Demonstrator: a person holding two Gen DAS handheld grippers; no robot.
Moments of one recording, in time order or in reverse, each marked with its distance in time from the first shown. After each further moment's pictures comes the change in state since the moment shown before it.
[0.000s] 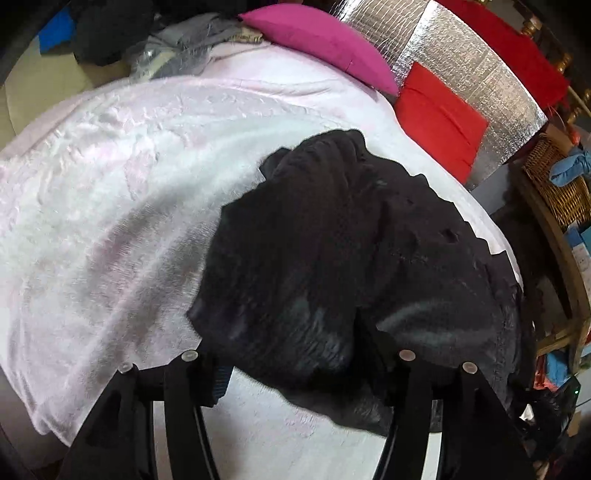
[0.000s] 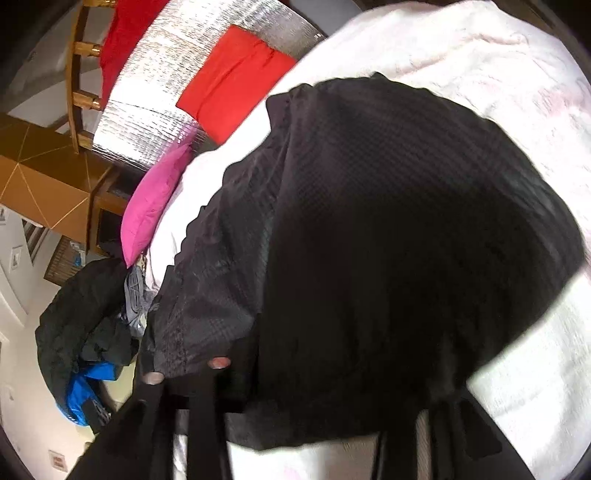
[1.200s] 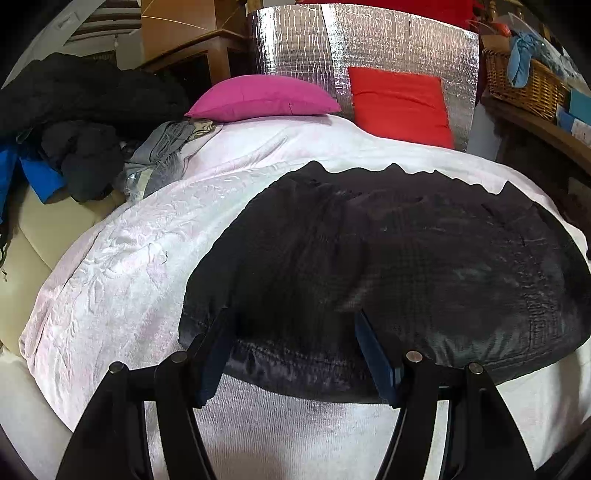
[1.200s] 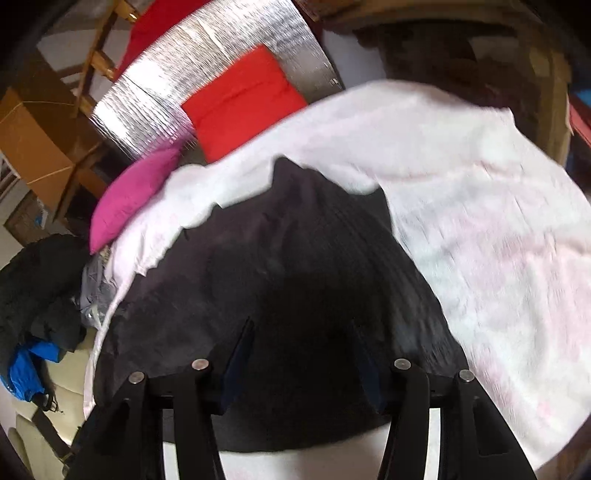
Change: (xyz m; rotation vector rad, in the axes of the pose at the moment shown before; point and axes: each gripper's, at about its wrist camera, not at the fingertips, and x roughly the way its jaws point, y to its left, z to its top) left arm -0.020 -0.063 -0.041 0.412 -0.225 0.226; right arm -0.038 0.039 0.038 -0.253 -0.136 -0.208
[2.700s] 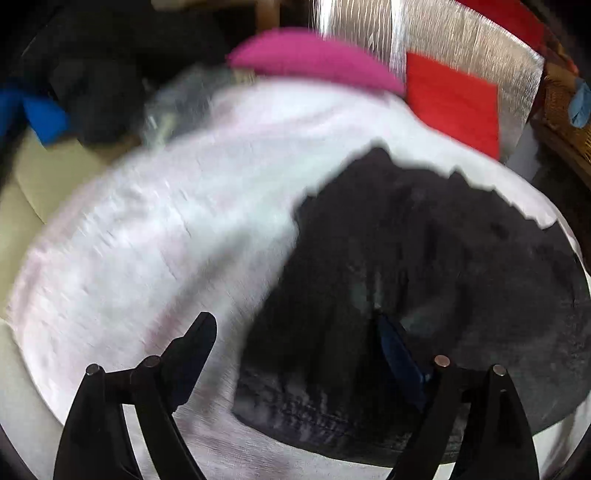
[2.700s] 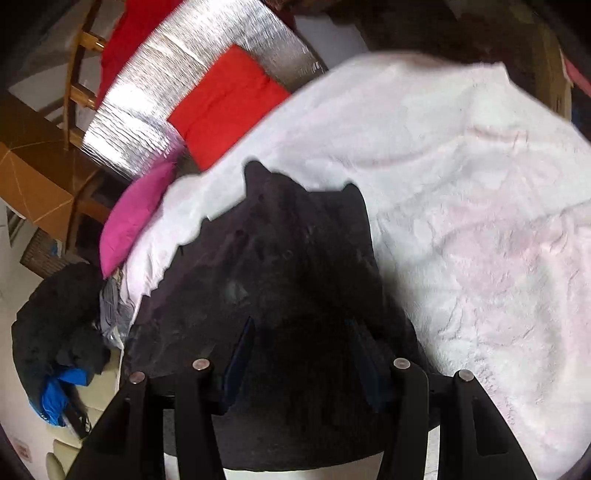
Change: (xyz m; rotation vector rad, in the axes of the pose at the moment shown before) left arm 0.063 0.060 0.024 -0.199 0.182 -0.017; right arm 0.028 -0.052 0.009 0.147 0.101 0.100
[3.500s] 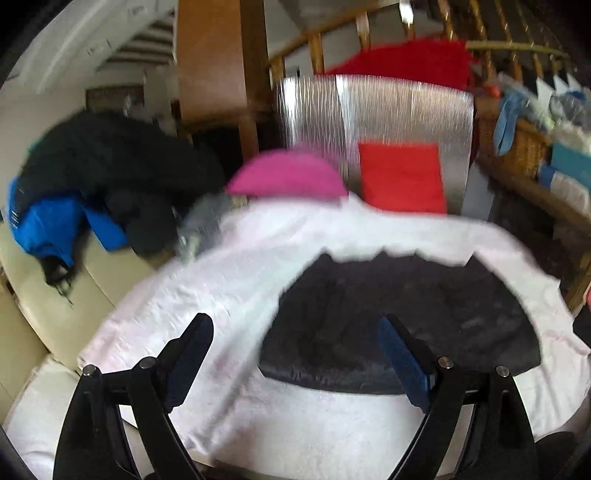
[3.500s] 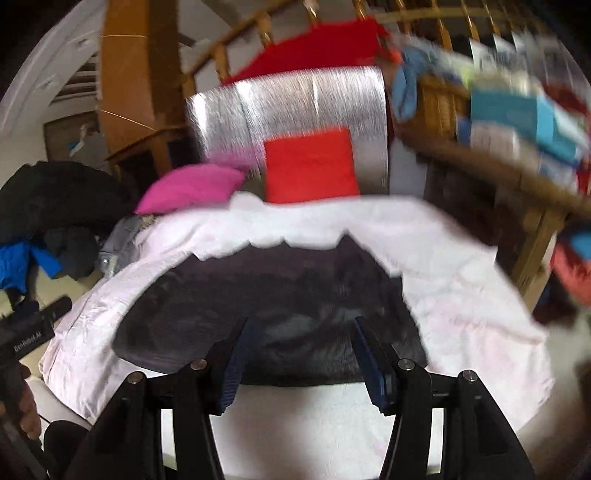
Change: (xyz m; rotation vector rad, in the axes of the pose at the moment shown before) left arm -0.257 -0.047 -0.049 0.153 -0.419 0.038; right arm -0.164 0.170 -0.156 -0.584 -0.389 -0.194
